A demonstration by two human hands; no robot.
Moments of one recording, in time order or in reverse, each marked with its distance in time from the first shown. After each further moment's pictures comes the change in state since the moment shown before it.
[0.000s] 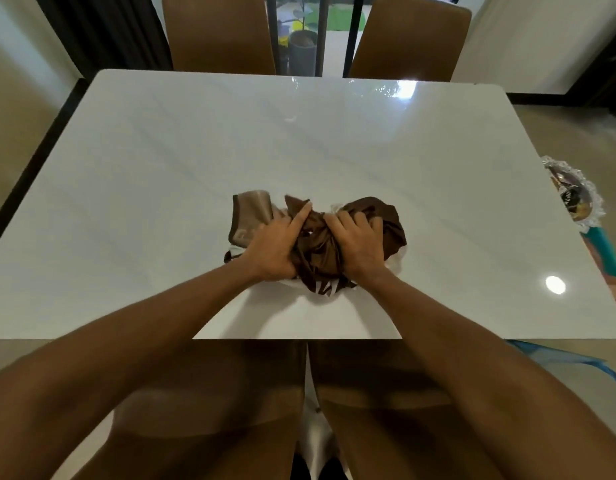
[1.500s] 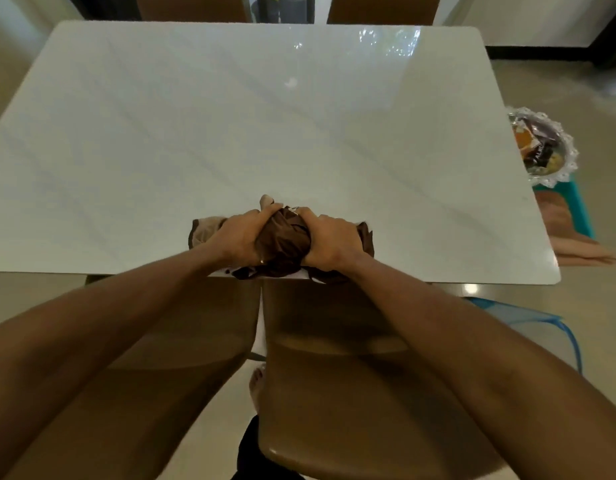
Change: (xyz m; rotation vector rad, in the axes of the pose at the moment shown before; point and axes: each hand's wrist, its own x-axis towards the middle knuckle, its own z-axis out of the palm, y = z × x) left_hand -0.029 0.103 0.066 -0.095 -0.160 -0.092; right_hand -0.107 0.081 -0.050 0.411 -0.538 0.013
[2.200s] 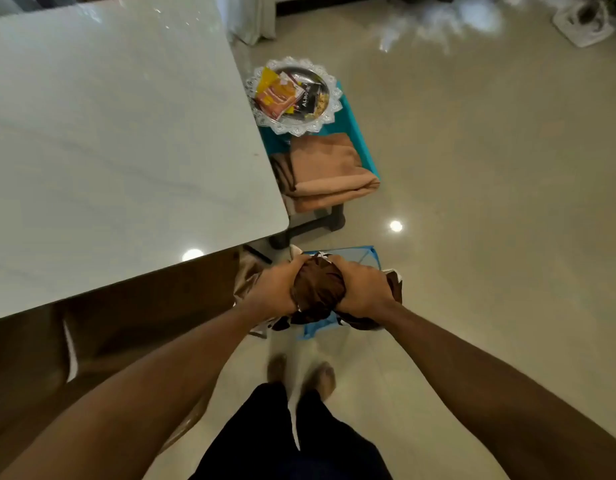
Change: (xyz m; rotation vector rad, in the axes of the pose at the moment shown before) left_hand 0.095 0.495 0.263 -0.191 -0.222 0.237; right_hand -0.410 0.390 -0.066 0.189 -0.021 0.448
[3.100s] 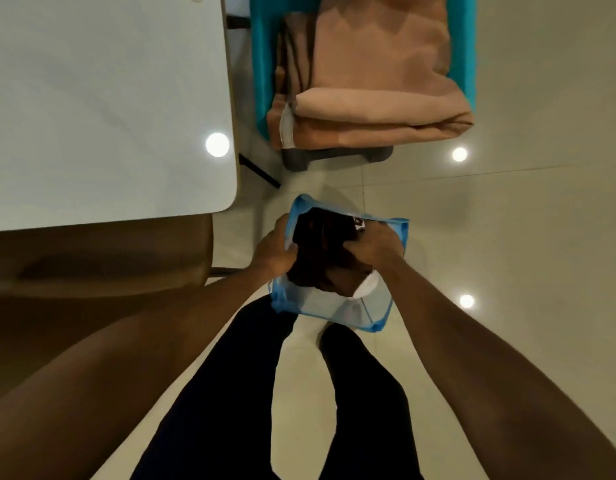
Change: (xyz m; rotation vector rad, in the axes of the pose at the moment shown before) left_hand 0.145 -0.117 0.183 -0.351 -0.018 -0.766; right_hand 0.188 0.180 0.155 0.069 -0.486 0.452
